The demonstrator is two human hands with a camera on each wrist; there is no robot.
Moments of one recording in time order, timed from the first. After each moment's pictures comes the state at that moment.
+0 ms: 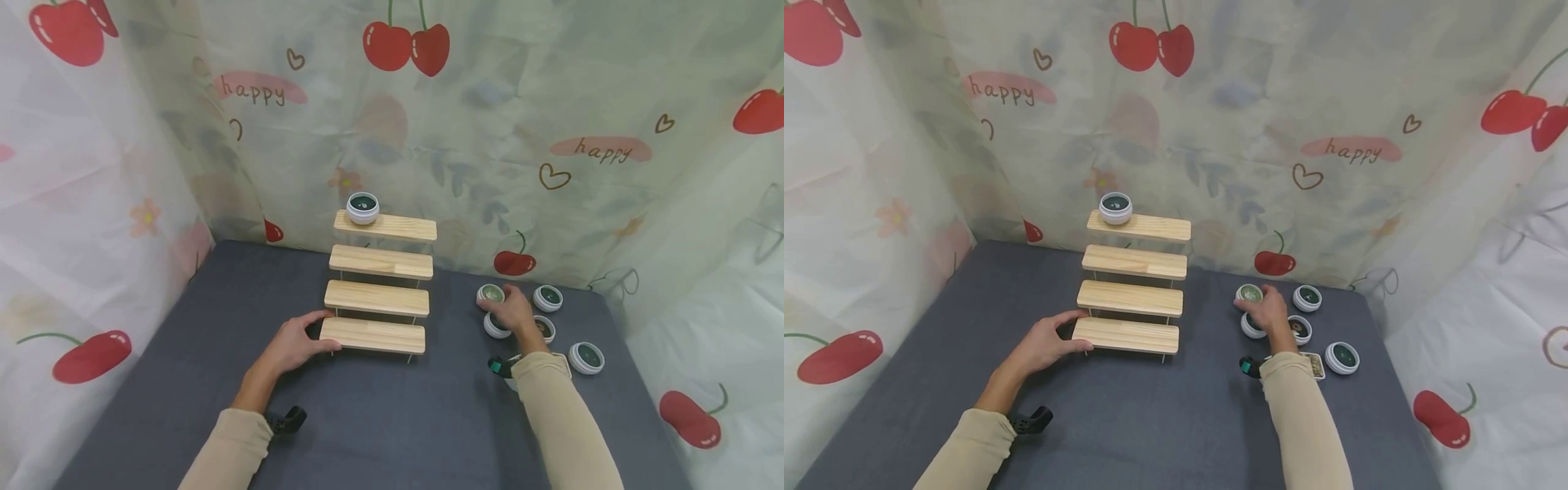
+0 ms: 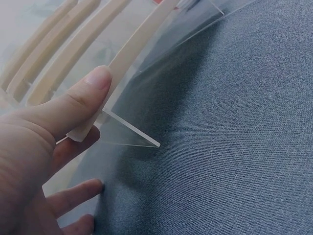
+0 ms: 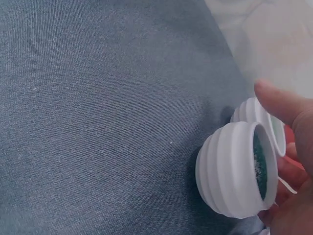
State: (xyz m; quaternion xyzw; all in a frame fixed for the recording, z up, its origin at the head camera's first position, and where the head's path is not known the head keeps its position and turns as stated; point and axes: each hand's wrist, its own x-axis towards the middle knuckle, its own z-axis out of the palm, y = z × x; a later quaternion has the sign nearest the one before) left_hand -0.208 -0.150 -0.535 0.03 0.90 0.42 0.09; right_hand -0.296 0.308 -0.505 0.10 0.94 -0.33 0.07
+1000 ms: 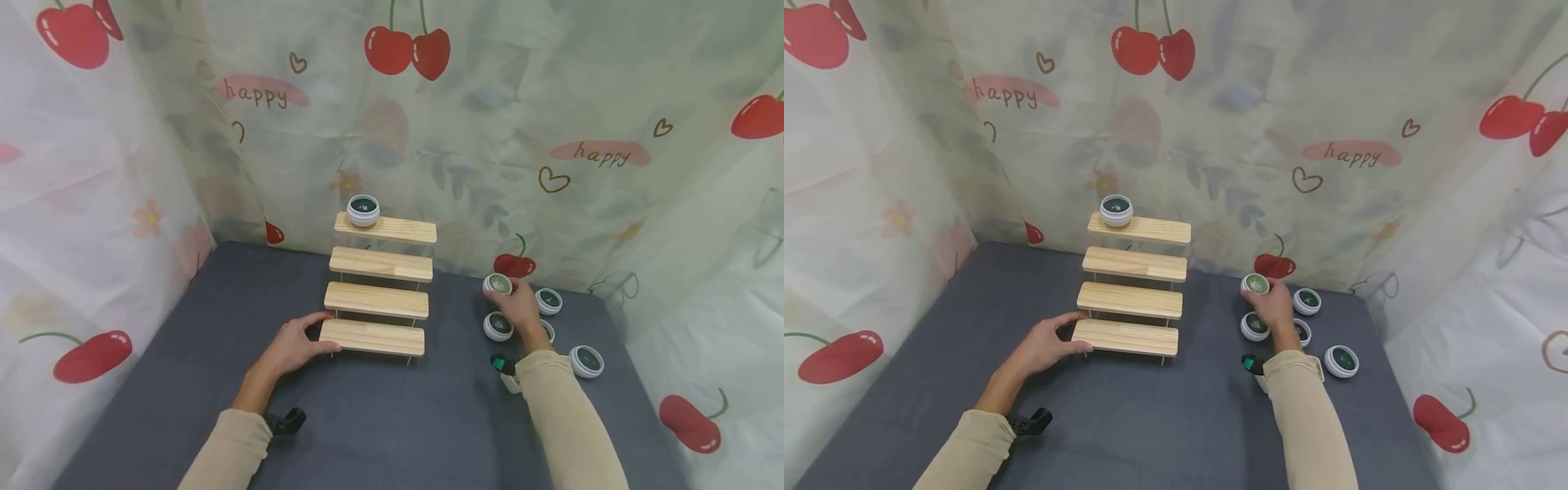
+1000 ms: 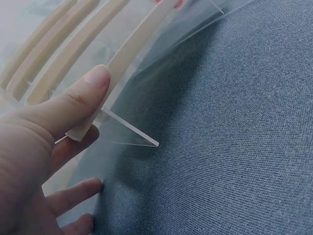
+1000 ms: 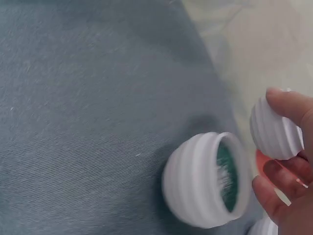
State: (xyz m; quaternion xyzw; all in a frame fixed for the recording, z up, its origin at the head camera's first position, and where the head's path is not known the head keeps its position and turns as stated) left_hand -0.207 -0.148 -0.532 0.03 0.90 0.43 0.09; right_hand -0.299 0.311 -0.491 0.09 0.92 -0.38 -0.03
